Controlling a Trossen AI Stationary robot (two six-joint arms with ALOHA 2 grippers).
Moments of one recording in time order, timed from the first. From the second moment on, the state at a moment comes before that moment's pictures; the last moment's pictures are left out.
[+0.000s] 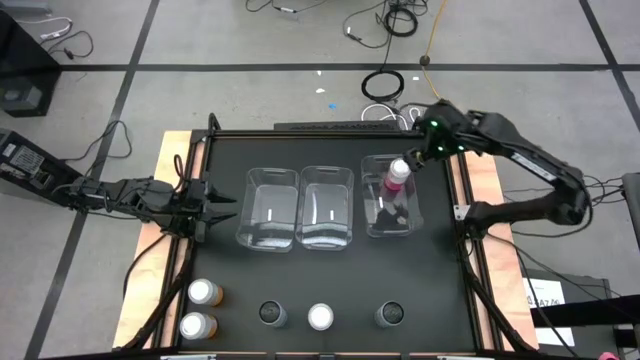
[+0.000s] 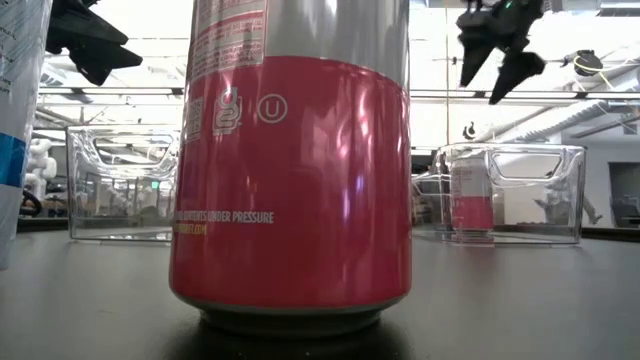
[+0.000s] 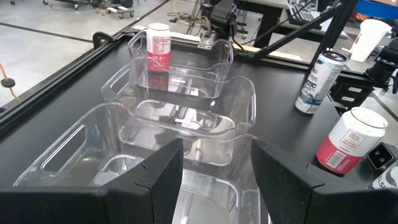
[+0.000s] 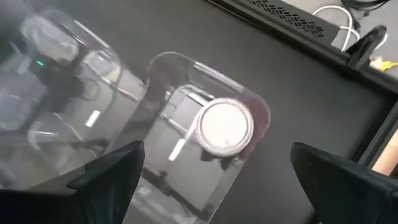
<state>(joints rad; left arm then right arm) -0.22 0.24 0.48 -0.56 -0.25 -0.23 -0.57 1.14 1.30 -1.21 0.05 0.44</state>
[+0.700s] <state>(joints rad) -0.22 0.24 0.48 -0.55 -0.25 -0.23 -0.14 0.99 1.30 -1.25 0.08 0.69</state>
